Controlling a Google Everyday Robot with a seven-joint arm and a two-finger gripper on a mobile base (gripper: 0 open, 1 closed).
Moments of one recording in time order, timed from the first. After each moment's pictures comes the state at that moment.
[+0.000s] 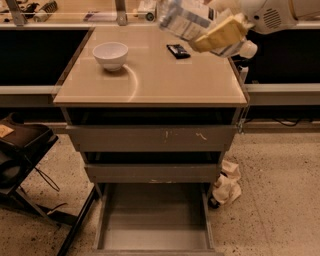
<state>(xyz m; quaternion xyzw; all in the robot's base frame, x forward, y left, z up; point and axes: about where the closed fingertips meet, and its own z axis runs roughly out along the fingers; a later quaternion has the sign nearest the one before) 0.573 -0.106 1.065 -0.55 0.66 0.08 0.51</state>
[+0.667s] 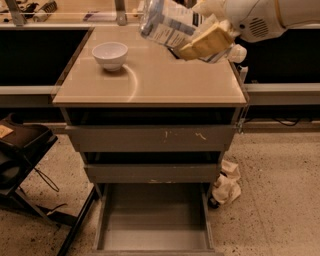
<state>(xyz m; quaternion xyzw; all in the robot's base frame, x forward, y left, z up) 0.539 -0.074 1.074 -0.56 0.63 0.06 0.53</state>
